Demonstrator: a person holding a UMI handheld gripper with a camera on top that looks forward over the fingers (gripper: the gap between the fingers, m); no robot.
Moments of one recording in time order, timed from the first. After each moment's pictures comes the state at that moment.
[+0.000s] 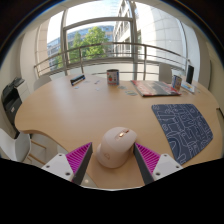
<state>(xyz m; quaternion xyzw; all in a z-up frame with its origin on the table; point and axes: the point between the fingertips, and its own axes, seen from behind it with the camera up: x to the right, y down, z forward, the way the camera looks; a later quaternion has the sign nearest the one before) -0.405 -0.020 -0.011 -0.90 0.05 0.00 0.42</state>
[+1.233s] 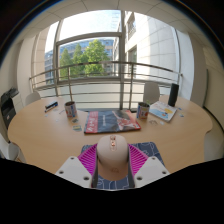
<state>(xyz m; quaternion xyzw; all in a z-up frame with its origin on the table) -0.128 0.037 0.097 -0.86 0.04 -0.03 0.50</state>
